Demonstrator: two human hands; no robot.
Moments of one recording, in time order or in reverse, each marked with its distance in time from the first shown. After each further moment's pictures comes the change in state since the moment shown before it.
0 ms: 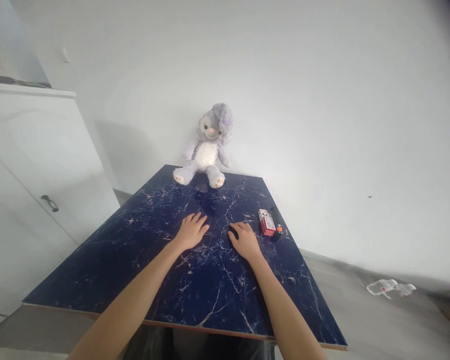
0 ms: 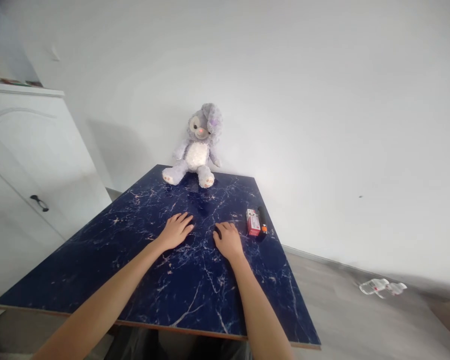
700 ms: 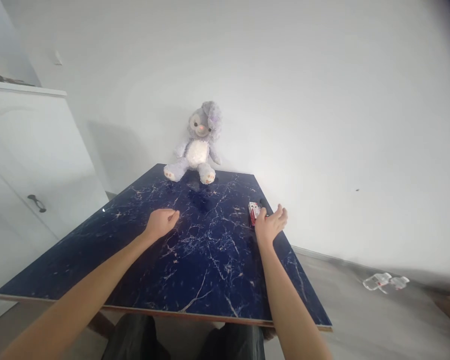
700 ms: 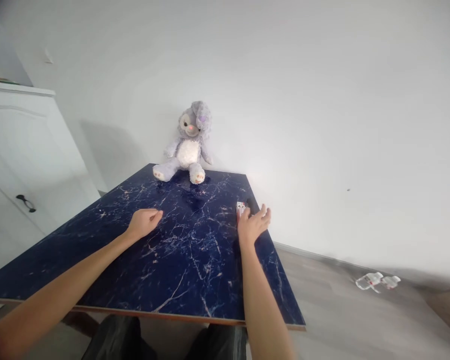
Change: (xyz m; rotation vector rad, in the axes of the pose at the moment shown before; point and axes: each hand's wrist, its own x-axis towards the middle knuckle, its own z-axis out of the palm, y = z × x) left_hand -0.021 -0.024 -0.042 0.069 0.331 0.040; right_hand -0.005 0.065 -0.042 0.044 0.778 0.683
